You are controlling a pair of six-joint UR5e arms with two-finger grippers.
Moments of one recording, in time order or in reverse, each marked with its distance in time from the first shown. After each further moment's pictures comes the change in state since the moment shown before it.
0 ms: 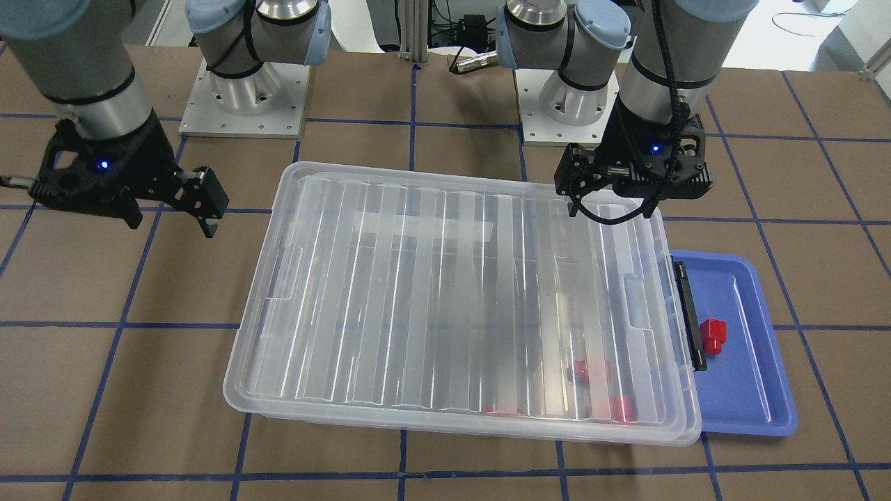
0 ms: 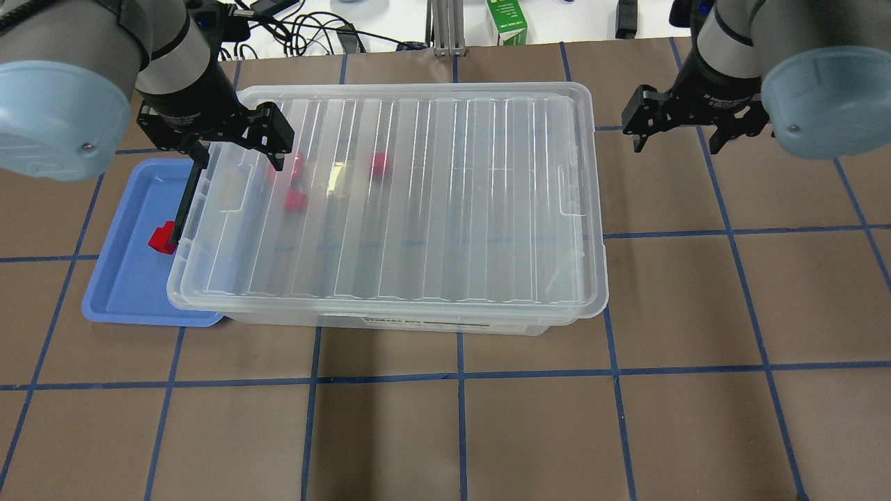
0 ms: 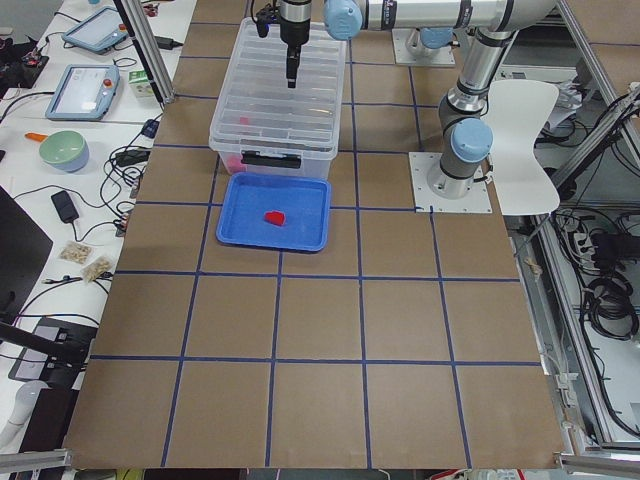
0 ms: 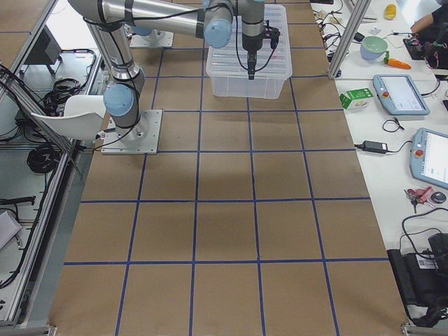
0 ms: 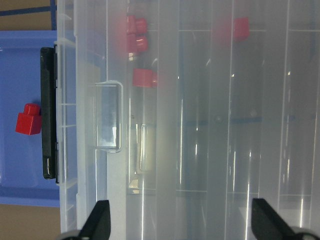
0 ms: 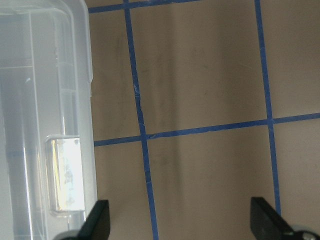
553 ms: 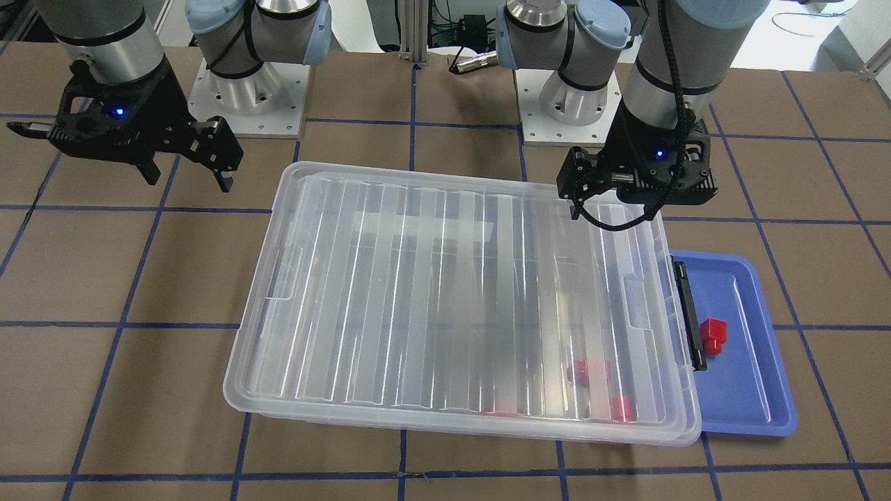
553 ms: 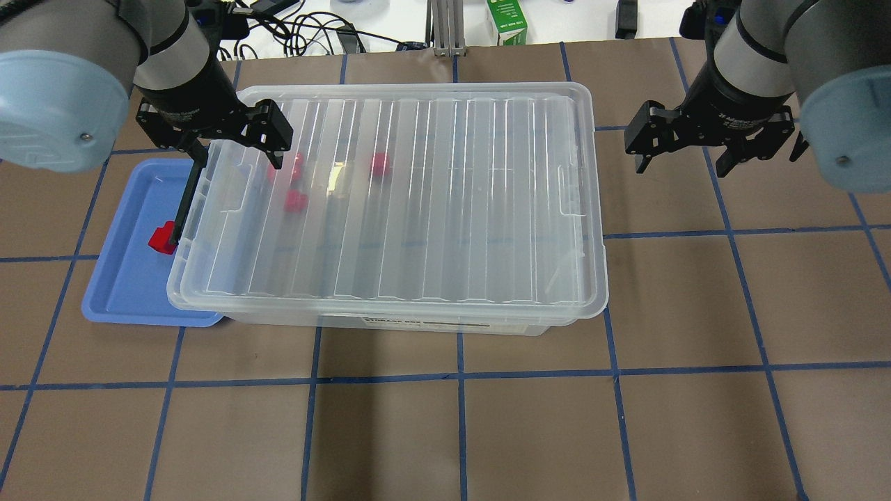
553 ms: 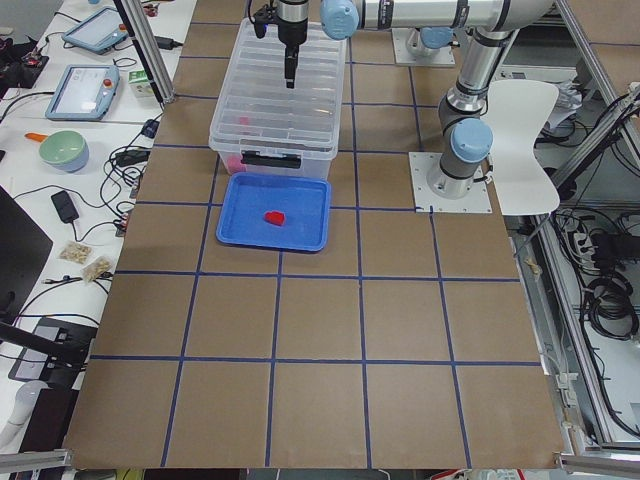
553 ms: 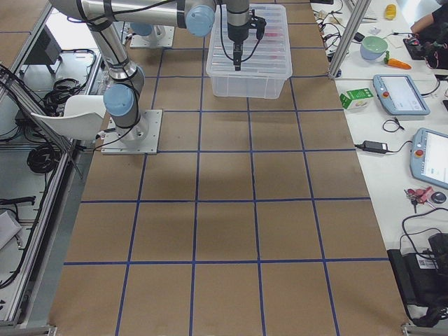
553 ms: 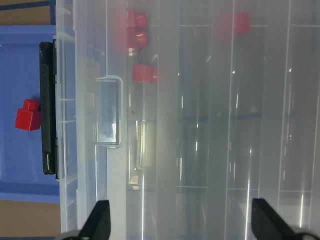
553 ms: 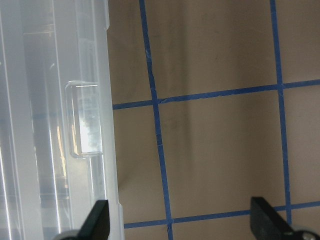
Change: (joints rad) left arm 0.004 -0.024 0.036 -0.030 0.000 -0.008; right arm 0.012 -0.083 0.030 0.105 0.039 0.006
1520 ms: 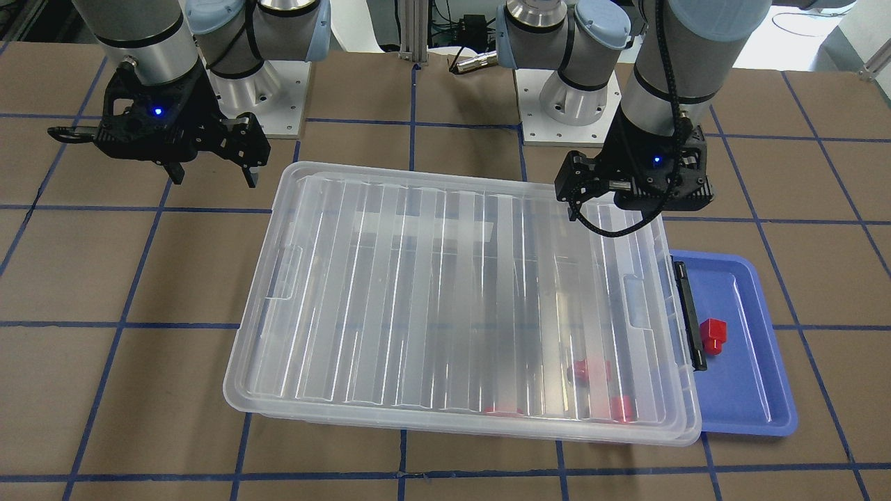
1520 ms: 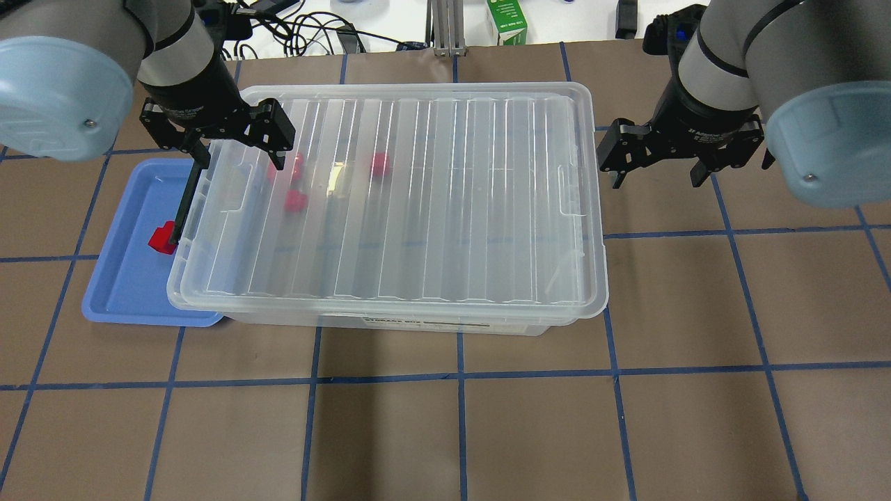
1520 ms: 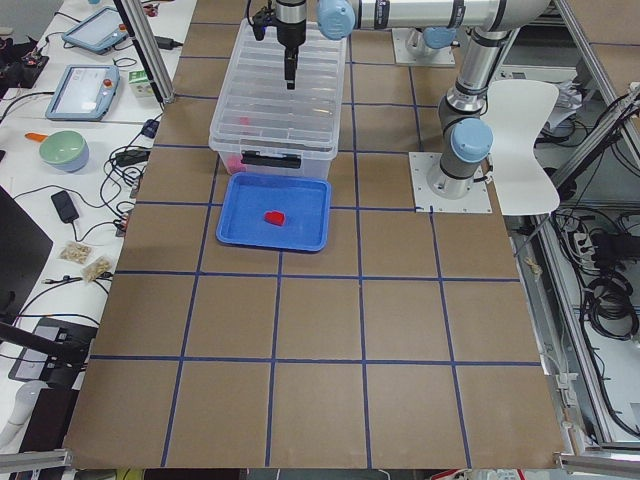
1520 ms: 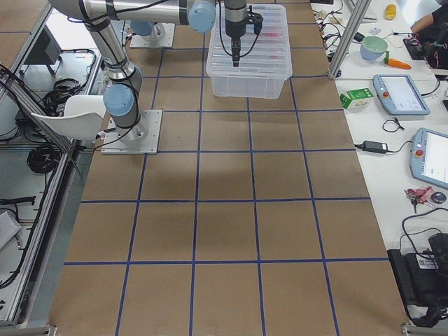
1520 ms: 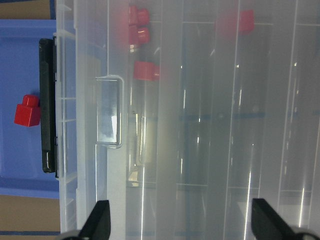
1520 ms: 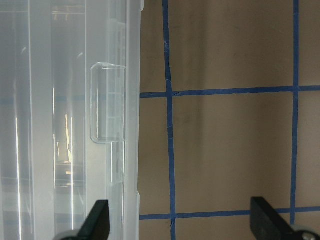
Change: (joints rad) left arm -0.002 -0.010 0.002 -0.020 0.000 -0.009; right arm 0.057 0.009 0.002 -0.003 -0.017 -0.018
